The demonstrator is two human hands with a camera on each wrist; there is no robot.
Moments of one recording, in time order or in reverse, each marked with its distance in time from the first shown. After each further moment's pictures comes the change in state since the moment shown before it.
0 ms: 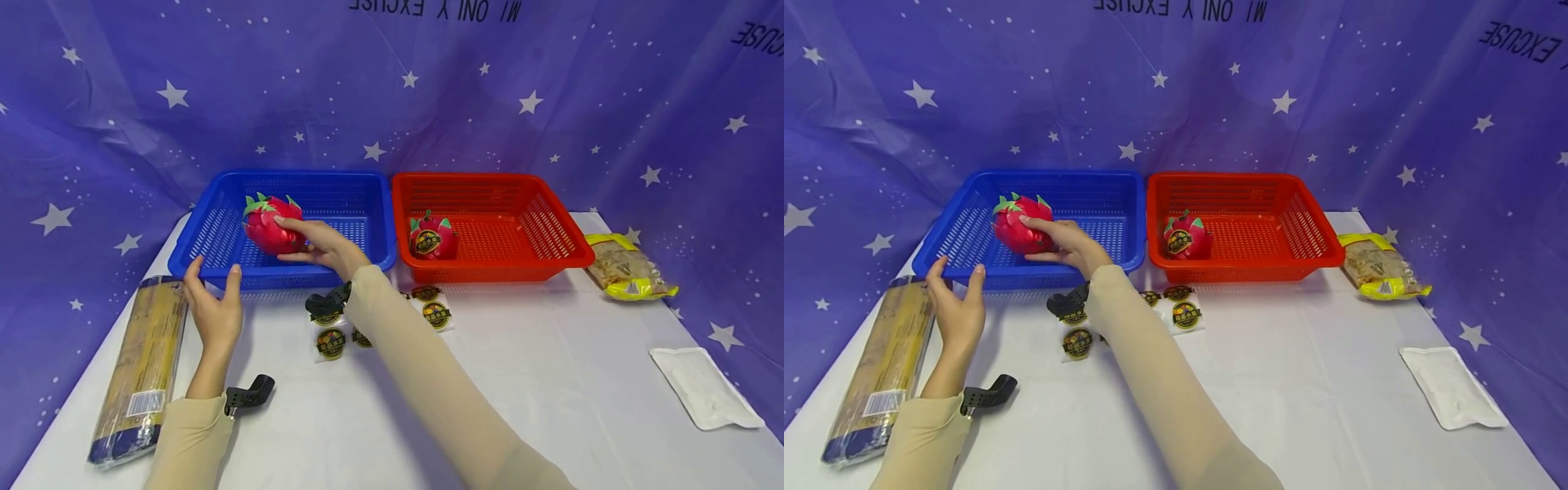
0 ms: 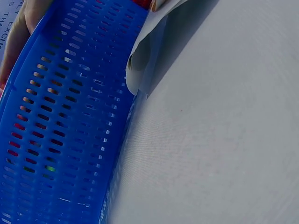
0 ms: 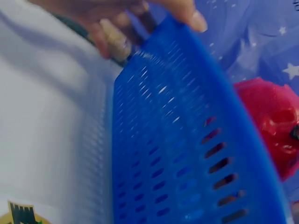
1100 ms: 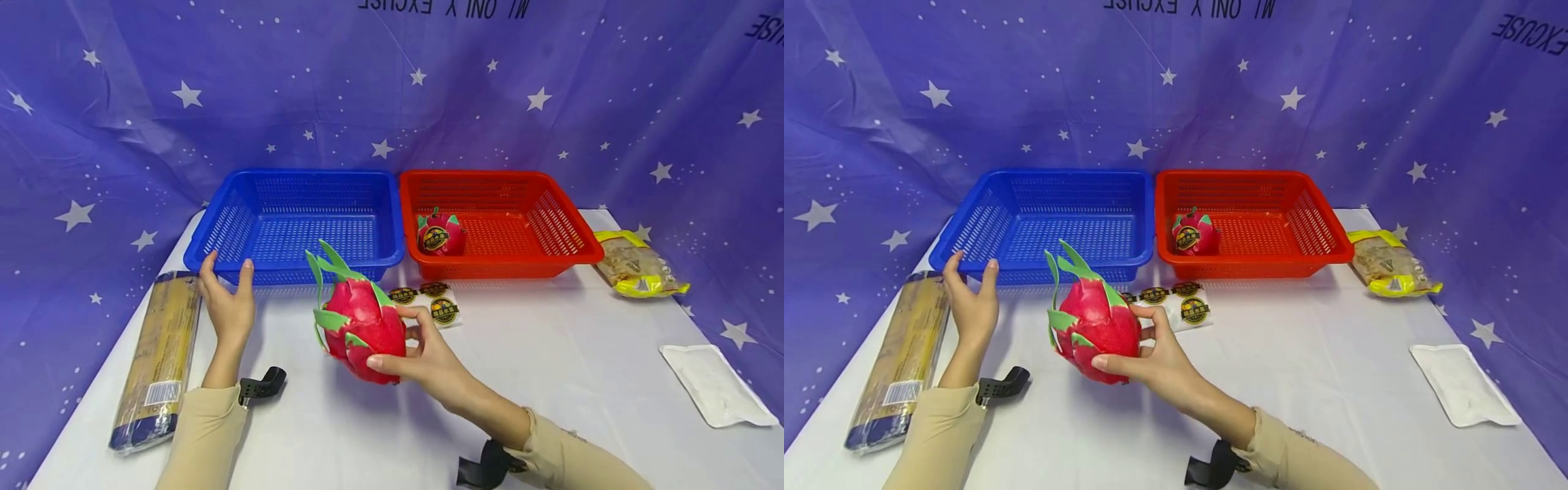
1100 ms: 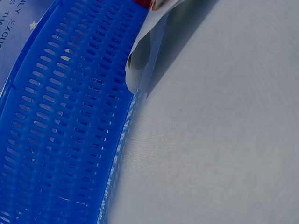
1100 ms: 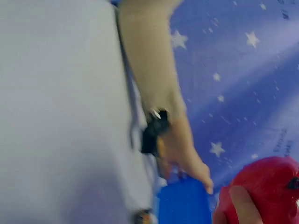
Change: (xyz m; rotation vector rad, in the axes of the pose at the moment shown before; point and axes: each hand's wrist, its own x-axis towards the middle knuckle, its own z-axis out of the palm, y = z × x) left_hand -0.001 0.001 -0.001 -0.001 -0.012 0.017; right_hand -0.239 0.081 -0.063 -0.405 0.109 -0.245
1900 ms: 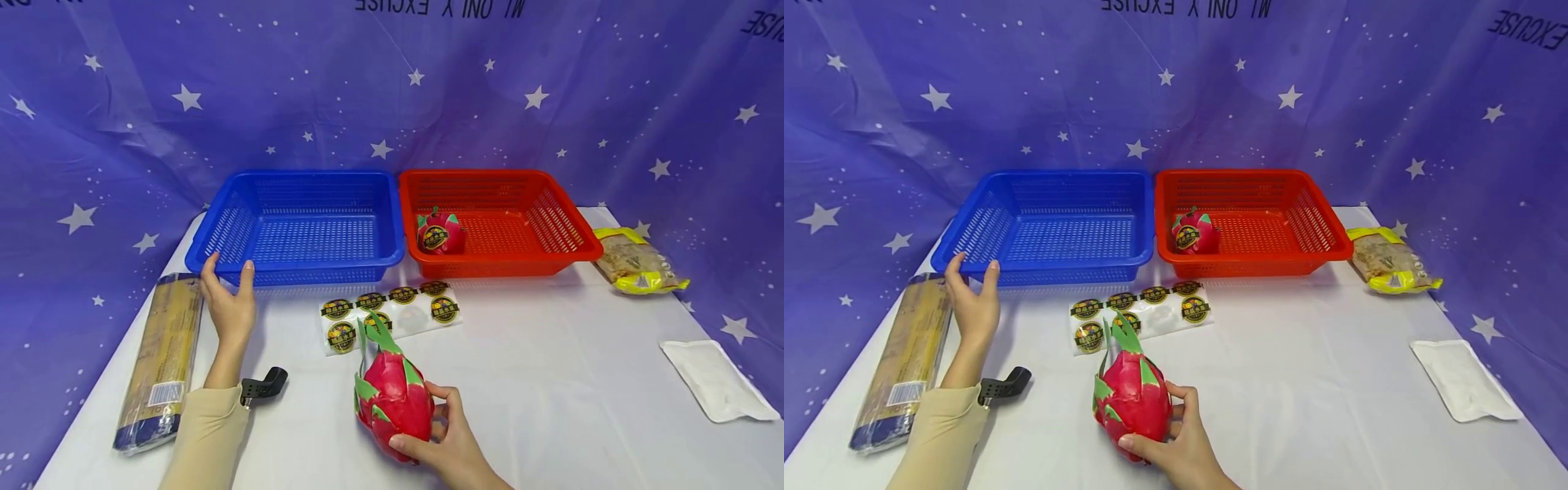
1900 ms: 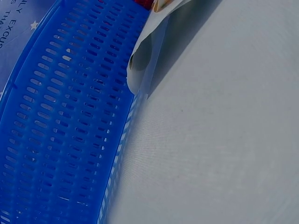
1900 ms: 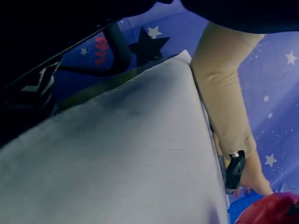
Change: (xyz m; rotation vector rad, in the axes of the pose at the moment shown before) left_hand 0.000 -0.001 0.000 -0.002 -0.017 -0.007; right_hand -0.064 0.082 0.006 0.027 0.165 0.184
